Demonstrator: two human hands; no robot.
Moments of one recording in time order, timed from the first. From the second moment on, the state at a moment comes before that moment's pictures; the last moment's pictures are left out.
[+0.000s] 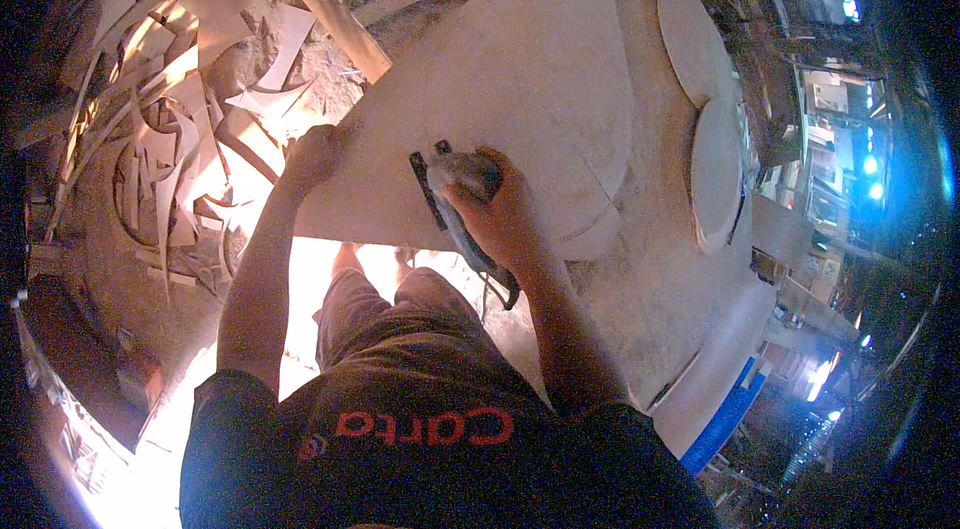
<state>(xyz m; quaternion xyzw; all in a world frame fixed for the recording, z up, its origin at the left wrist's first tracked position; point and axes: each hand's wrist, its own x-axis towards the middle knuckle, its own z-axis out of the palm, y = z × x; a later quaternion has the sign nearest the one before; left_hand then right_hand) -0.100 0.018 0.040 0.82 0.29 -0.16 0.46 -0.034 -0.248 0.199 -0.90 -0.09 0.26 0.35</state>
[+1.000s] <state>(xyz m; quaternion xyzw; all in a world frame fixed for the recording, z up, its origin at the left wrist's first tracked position) -0.194 -0.115 0.052 0.76 0.40 -0.20 0.48 -0.065 -0.340 0.222 -0.86 -0.21 0.32 0.34</state>
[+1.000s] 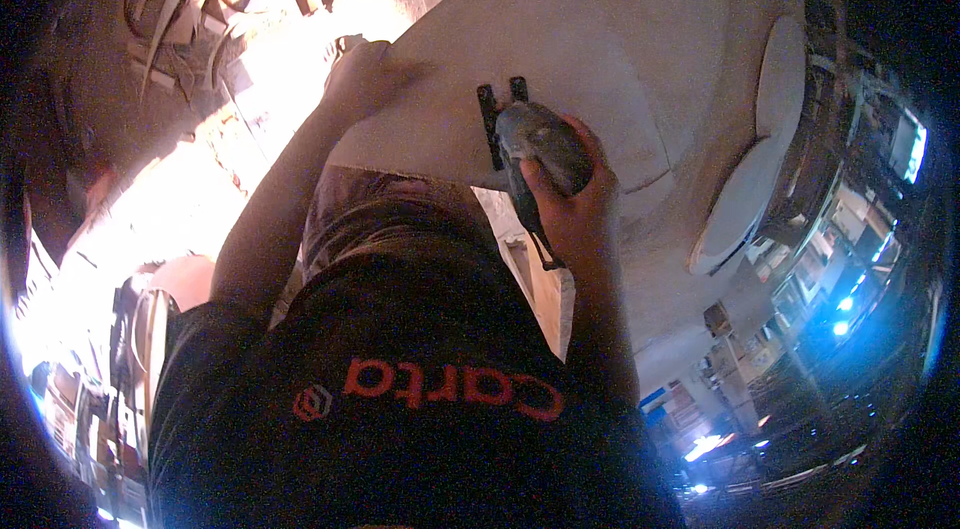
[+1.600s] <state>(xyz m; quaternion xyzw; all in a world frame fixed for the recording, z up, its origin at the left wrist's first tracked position) -0.190 -0.116 0.072 0.73 0.41 -0.21 0.50 -0.064 -0.340 0.229 -0.89 -0.18 0.31 0.29</state>
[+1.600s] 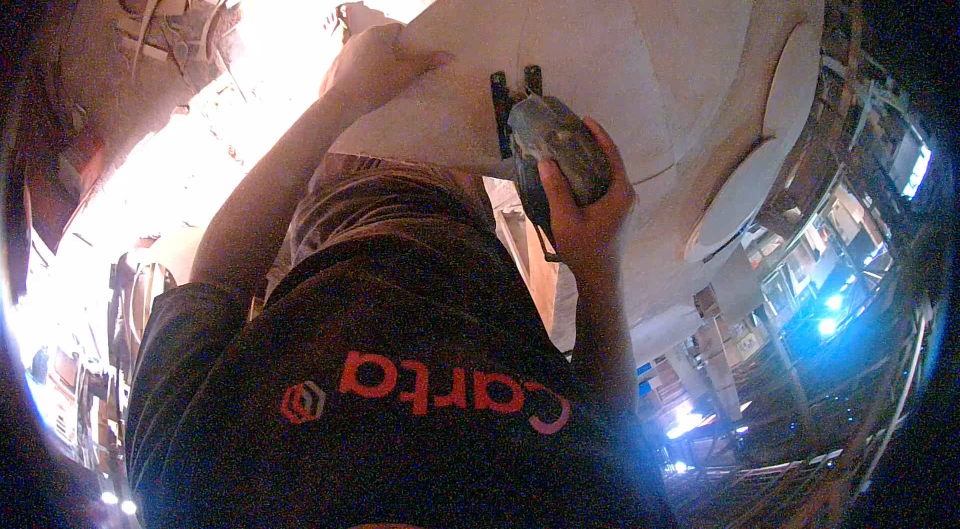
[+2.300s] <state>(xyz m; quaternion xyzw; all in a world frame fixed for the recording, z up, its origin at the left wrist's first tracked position) -0.191 -0.118 0.076 0.75 0.42 -0.20 0.48 -0.063 -0.329 0.229 -0.89 -0.16 0.30 0.30</state>
